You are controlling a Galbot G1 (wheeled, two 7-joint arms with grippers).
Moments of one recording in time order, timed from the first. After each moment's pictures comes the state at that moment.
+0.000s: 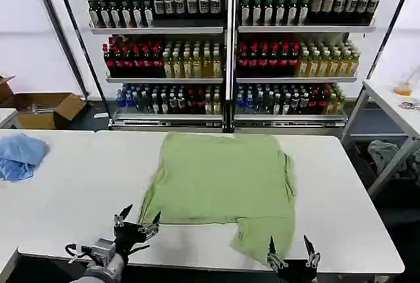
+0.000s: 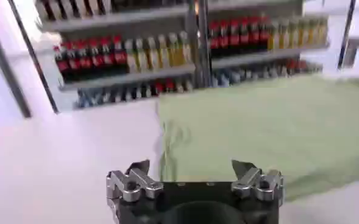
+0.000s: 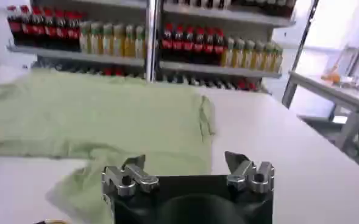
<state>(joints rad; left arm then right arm) 1.51 -1.05 -0.42 -2.10 -0.34 0.47 -0.15 -1.86 1.50 0.35 2.24 -0.08 -0.33 0.27</state>
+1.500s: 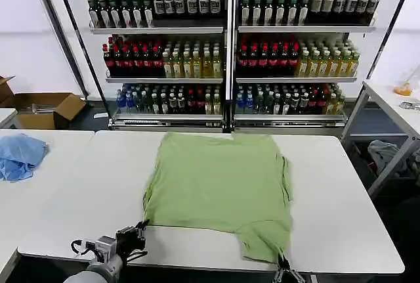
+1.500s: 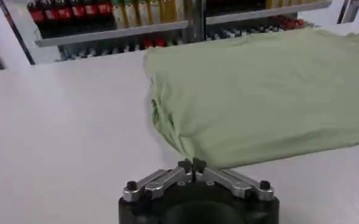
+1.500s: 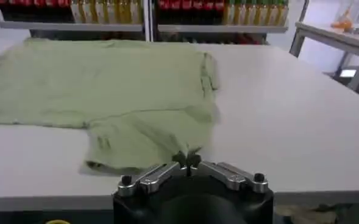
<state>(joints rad) 1.51 -1.00 -0.42 -2.06 -0.45 0.49 -0.11 -1.95 1.49 0.37 2.32 -0.03 -0.29 0.26</state>
